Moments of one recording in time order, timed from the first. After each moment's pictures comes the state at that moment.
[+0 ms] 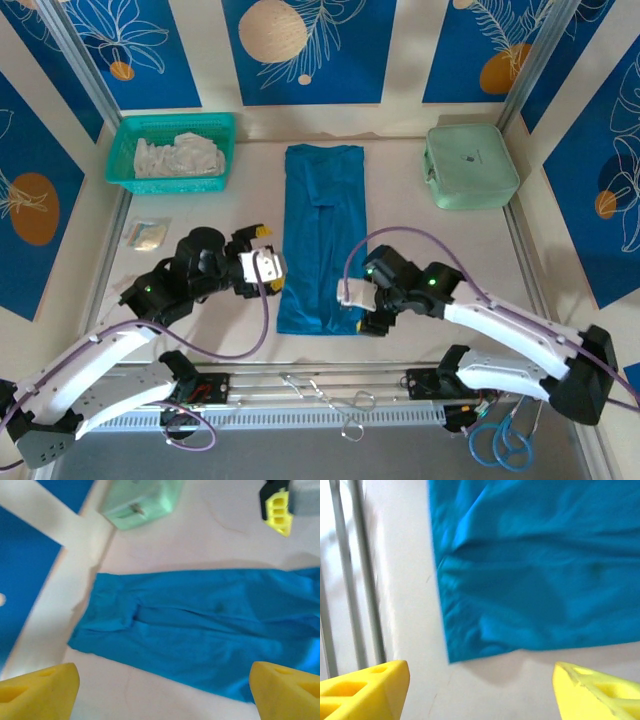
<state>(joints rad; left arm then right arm) -0.79 0.83 0.89 -0.55 0.11 0.75 0.89 1.06 0.82 -0.92 -0.12 -0.57</state>
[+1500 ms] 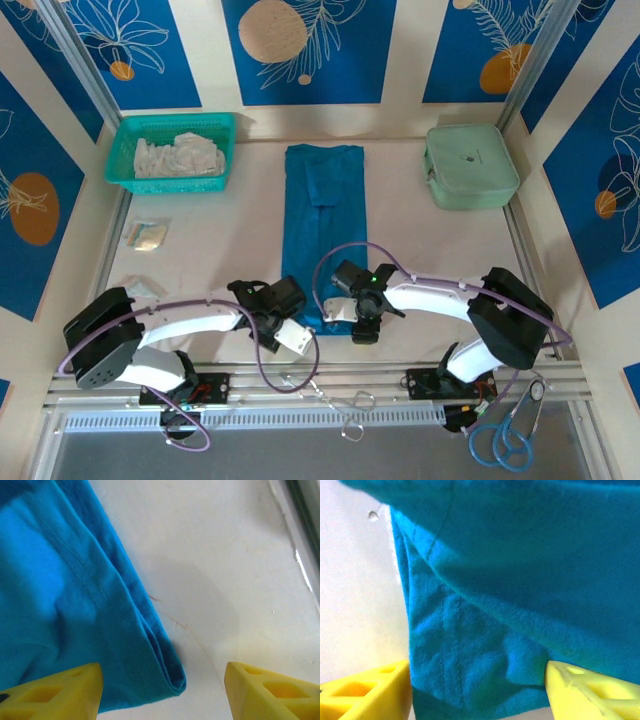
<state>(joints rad) -1.05 1.39 0.71 -0.64 -0.02 1.05 0.92 1.49 0.76 -0.73 -0.02 -0.62</state>
